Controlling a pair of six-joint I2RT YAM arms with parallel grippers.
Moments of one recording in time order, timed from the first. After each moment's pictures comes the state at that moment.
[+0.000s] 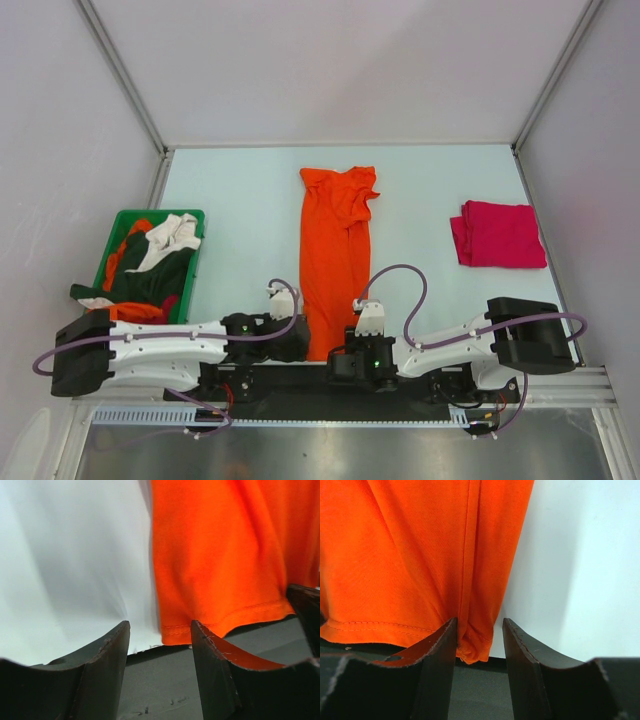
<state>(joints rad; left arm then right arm) -1.31 1.07 0.49 -0.55 -0.35 -1.14 1.57 1.53 0.75 -0.58 0.69 1.45</state>
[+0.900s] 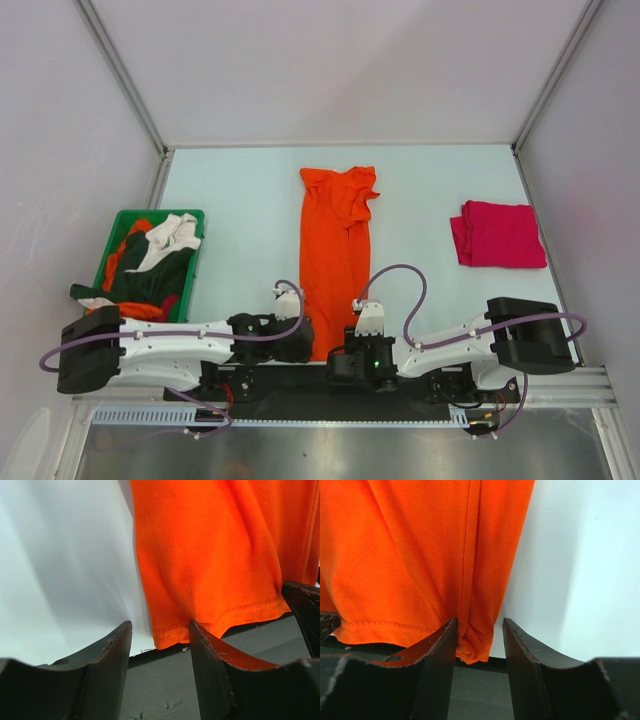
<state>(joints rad) -1.31 1.11 0.48 -0.49 -0.33 -1.12 1.57 1.53 0.75 -0.58 0.69 1.45</state>
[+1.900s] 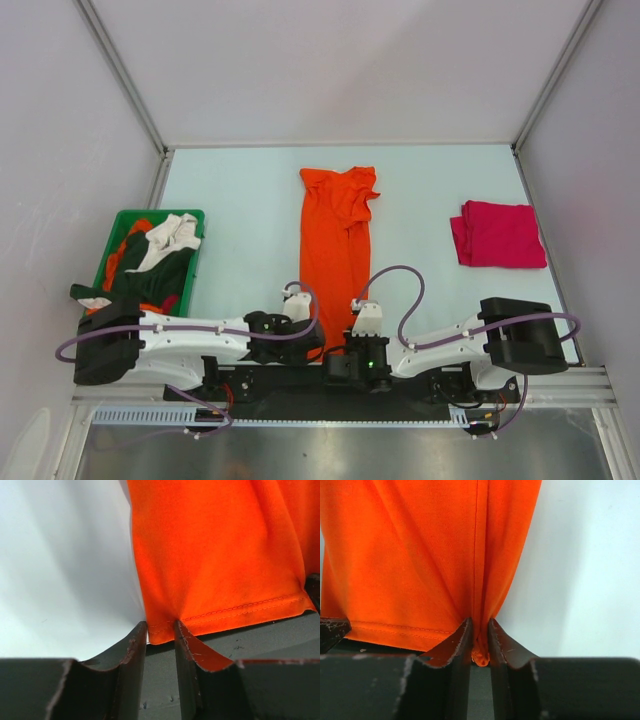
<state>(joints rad) -1.34 1.24 0.58 -0.59 -0.32 -1.12 1.58 1.57 0.79 -0.60 0.68 1.51</state>
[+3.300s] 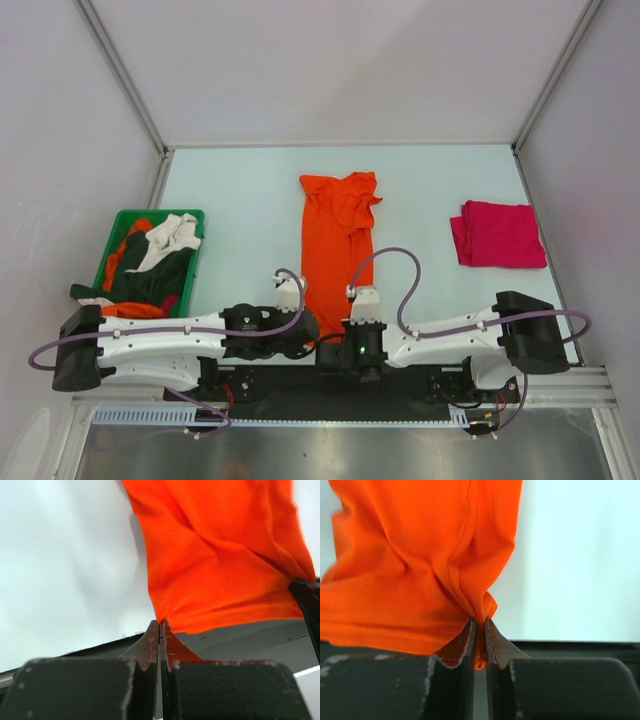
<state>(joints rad) -1.37 1.08 0.70 -0.75 -0.44 -1.13 1.56 1.56 1.00 -0.97 0.70 1.49</state>
